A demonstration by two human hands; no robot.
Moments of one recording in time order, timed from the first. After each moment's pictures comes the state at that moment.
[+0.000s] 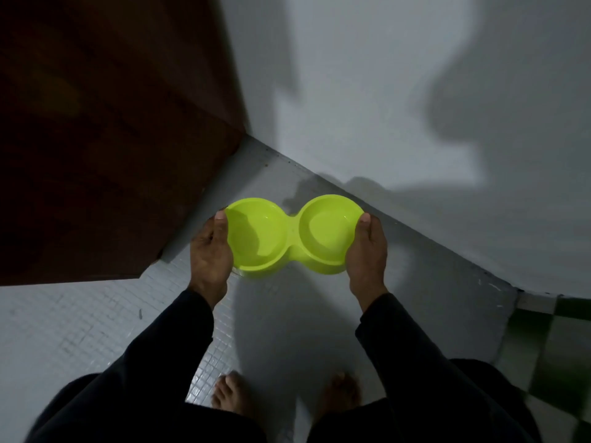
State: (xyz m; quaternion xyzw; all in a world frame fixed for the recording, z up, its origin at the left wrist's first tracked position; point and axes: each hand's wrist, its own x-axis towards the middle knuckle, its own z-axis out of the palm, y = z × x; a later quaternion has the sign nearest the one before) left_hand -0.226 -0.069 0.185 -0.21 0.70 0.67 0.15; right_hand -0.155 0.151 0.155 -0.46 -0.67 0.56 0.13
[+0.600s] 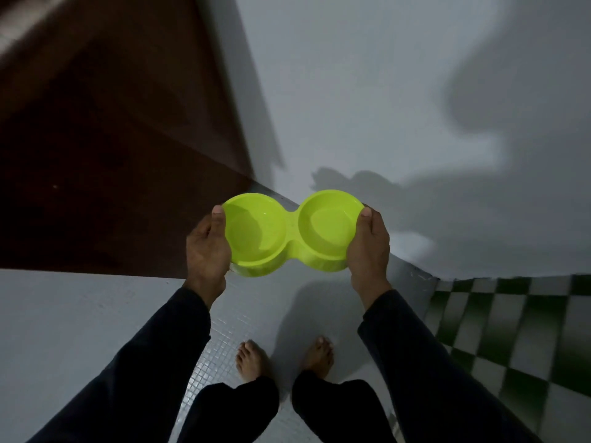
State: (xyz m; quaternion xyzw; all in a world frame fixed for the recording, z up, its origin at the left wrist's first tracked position) left_hand -0.197 -0.062 0.561 -0.22 0.73 0.63 0.16; right_hand -0.120 0.151 0.532 -0.47 -0.67 0.55 0.16
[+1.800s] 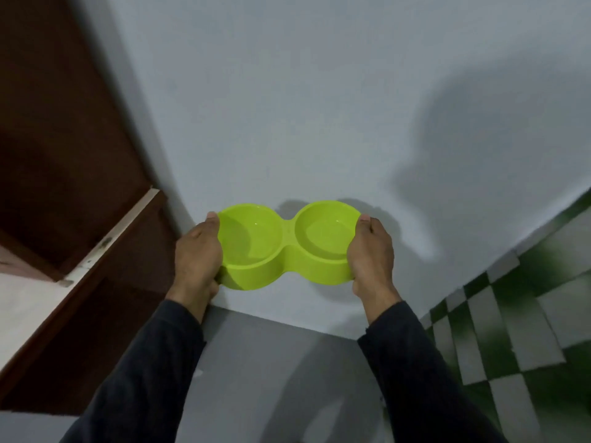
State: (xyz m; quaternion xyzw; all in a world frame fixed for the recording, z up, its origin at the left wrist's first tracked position) left_hand -0.188 0.042 0.898 -0.04 0.74 0.66 0.08; right_hand -0.052 0.228 0.897 -0.49 -0.64 0.51 0.30
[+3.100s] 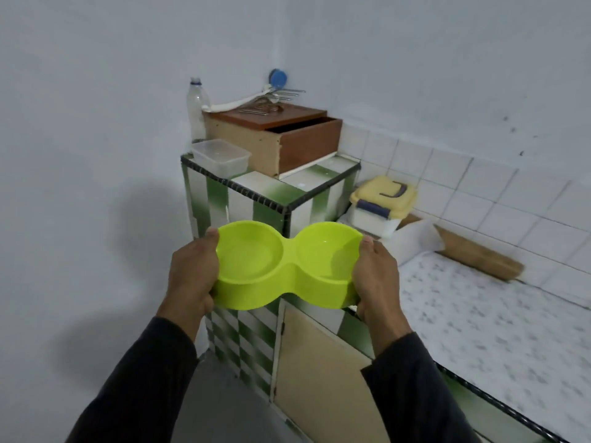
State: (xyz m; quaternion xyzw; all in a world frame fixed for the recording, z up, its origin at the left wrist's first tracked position) left_hand 0.171 0.069 1.006 0.33 0.59 0.54 0.49; right_hand 0.403 0.005 1.017 -0.72 -0.31 0.23 0.58
